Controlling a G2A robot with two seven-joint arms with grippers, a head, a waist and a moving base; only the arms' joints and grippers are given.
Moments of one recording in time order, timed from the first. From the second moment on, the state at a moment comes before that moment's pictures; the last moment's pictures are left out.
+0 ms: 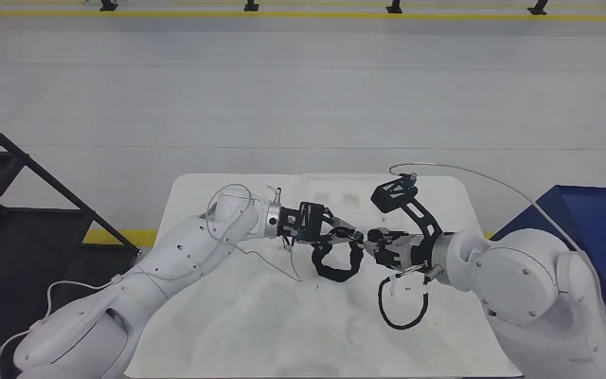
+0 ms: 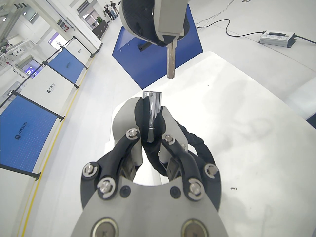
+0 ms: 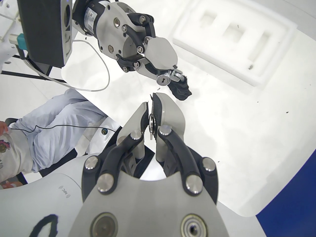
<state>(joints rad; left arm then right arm) 0.57 -1.15 -0.49 -1.15 1.68 -0.74 0.81 -1.08 -1.06 1.28 -2.25 -0.60 0.34 1.48</state>
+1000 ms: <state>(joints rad) 0.59 -1.18 -0.50 -1.11 1.73 -0.76 0.85 -1.11 -0.99 1.27 -2.22 -0.54 0.45 1.37</state>
